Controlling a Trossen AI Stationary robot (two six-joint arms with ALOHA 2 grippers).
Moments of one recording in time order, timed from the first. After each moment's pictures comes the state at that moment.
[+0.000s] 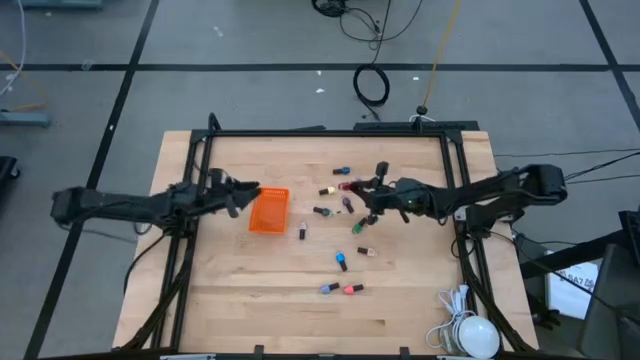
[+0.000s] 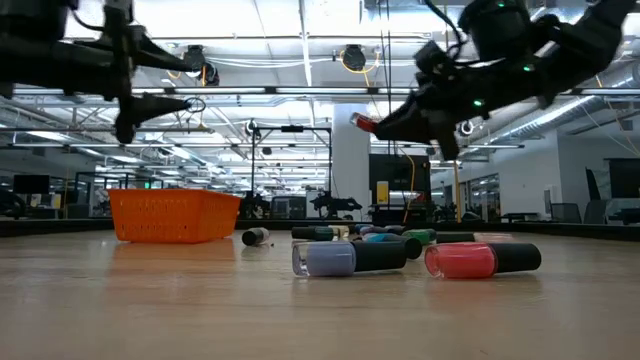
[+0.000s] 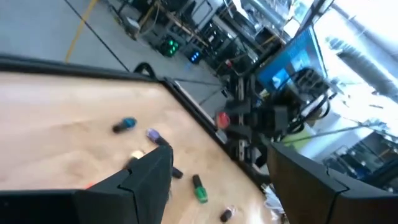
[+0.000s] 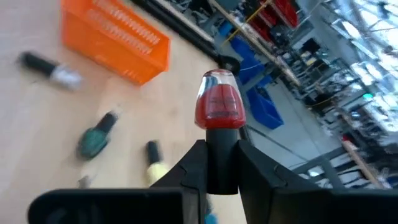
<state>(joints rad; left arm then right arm) 0.05 0.58 0.12 0.46 -0.27 -0.74 -0.10 1.39 0.47 0.69 0.29 -0.67</state>
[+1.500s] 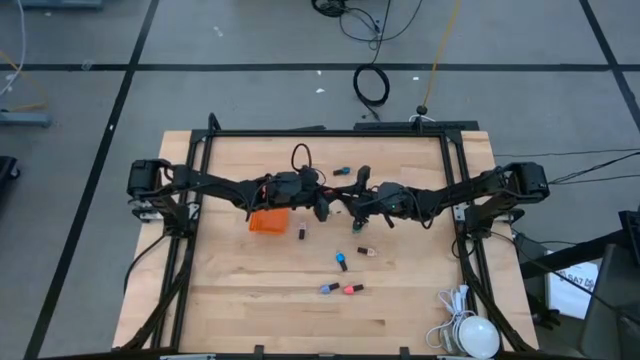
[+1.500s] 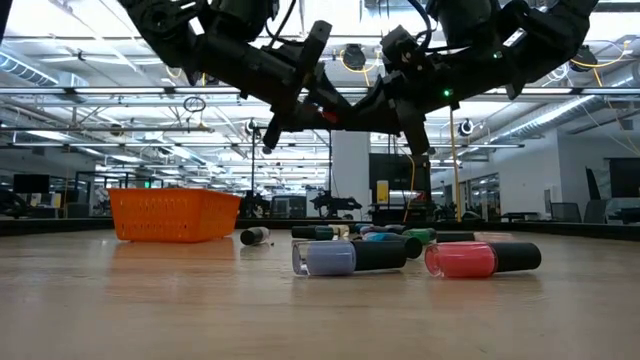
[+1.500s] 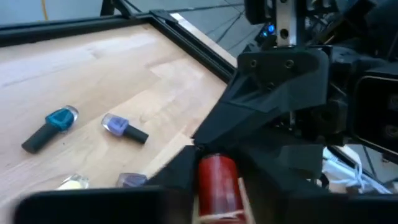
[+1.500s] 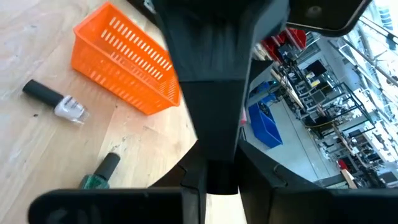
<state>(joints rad) 0.09 1.68 0.90 0.47 -0.12 -0.57 -0.04 1.53 0.63 0.67 0.30 -0.74</state>
